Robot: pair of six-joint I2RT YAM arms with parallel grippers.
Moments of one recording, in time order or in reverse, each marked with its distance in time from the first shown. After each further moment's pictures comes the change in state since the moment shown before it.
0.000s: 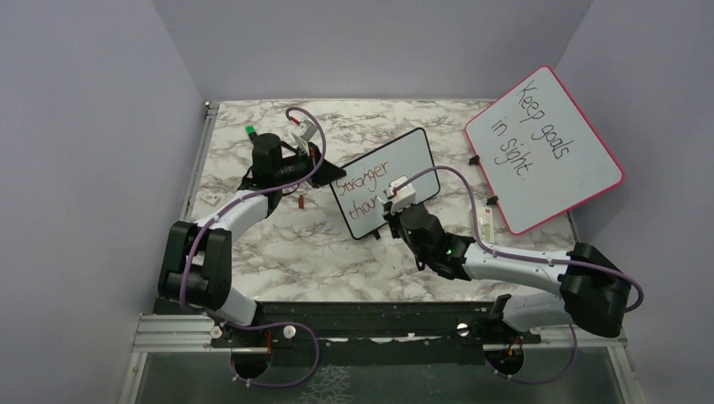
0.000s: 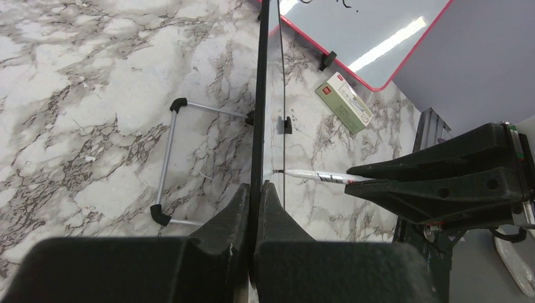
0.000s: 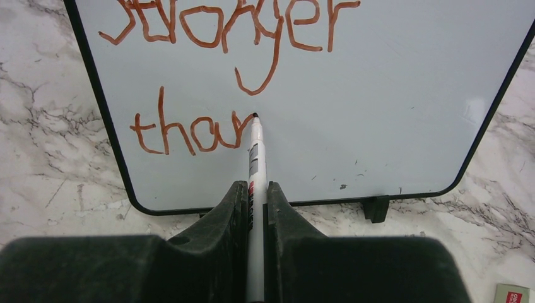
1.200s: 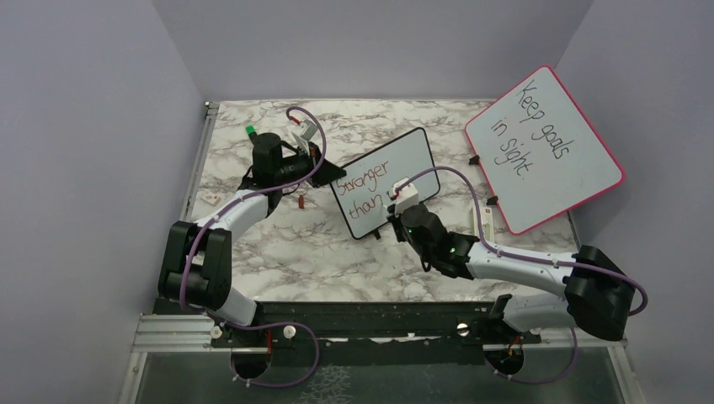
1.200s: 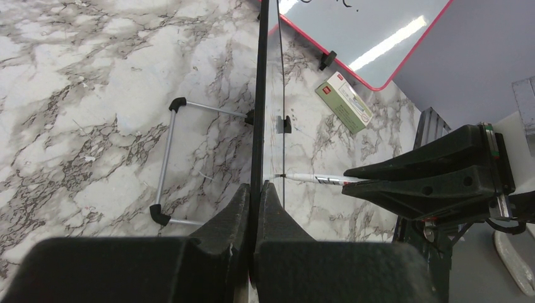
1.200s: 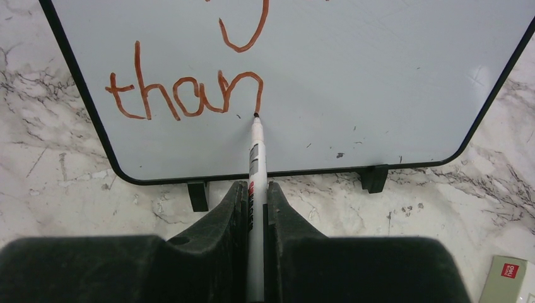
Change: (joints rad) left arm -0.002 0.002 0.005 -0.008 -0.002 0.003; right arm -0.027 -0.027 0.001 -0.136 -0.036 0.057
